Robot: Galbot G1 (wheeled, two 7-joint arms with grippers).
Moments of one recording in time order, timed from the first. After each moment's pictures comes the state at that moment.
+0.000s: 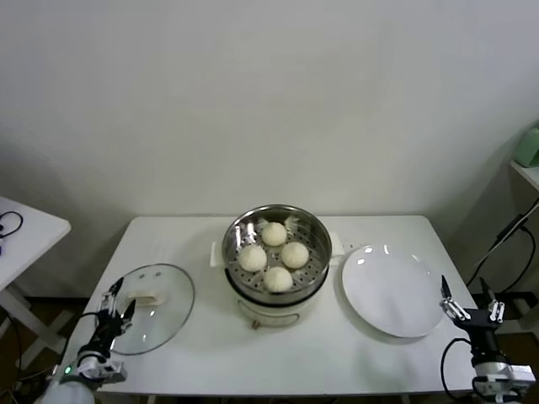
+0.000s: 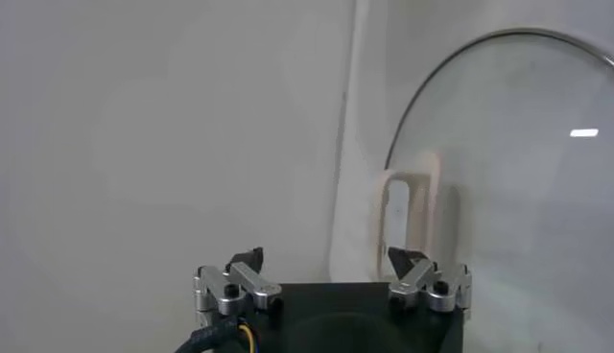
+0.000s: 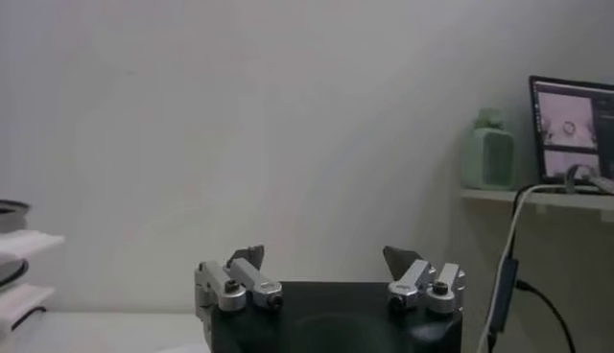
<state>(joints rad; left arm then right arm) 1.36 -1.34 -0.87 -1.54 1.22 -0.31 -0.03 -1.61 1.04 0.71 1.74 0.50 0.38 0.09</state>
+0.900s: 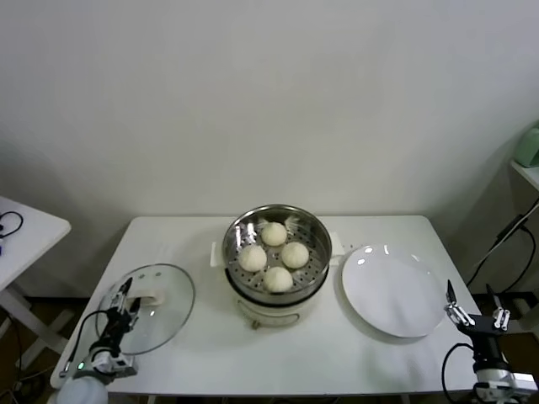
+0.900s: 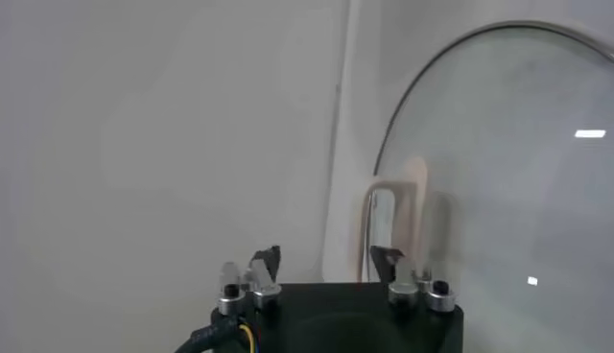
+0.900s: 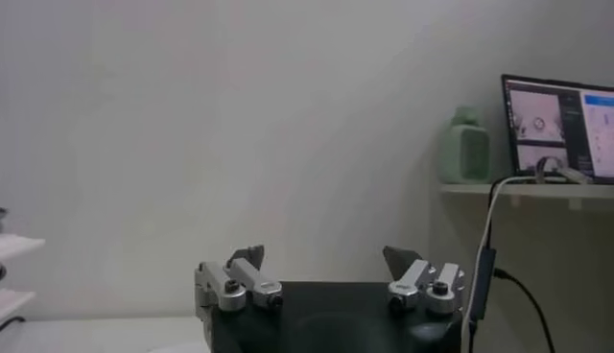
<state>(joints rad) 1.31 -1.38 -0.86 -1.47 1.28 -0.30 -0.07 -1.61 1.08 0.72 1.73 0.50 0.41 0.10</state>
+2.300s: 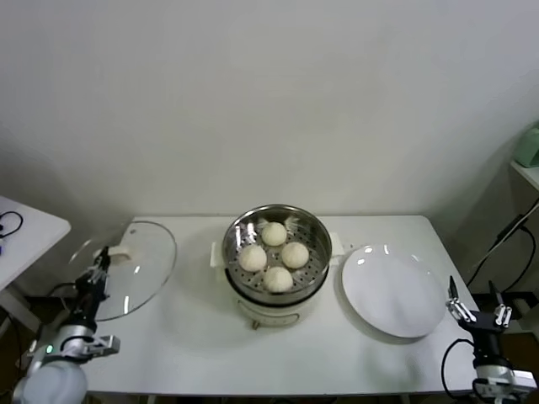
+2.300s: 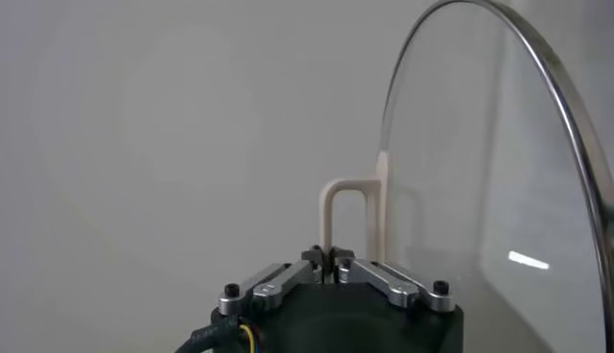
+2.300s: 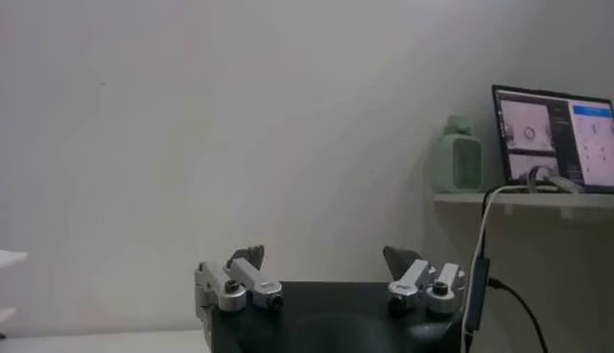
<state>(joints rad) 1.40 -1.27 -0.85 -1.85 1.16 -0.11 -0.07 -1.59 1.08 0.71 1.71 0.49 0.43 0.12</state>
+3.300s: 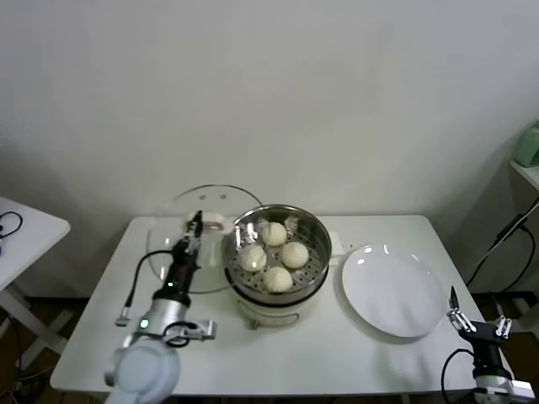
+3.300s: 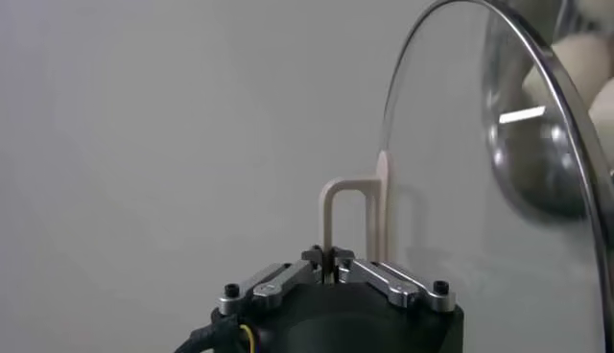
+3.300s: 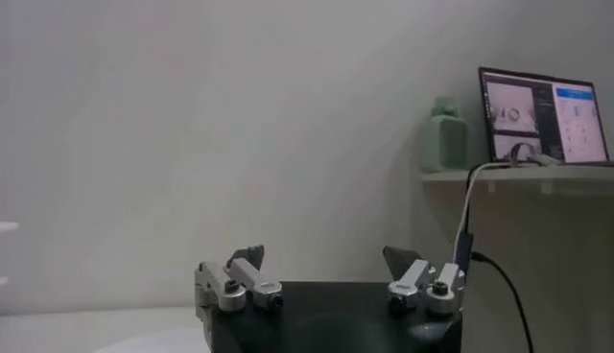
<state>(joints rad) 1.28 -1.20 -0.27 -2.11 1.33 0.28 0.02 -1.60 1.08 0.69 1.66 0.50 0.47 0.12</state>
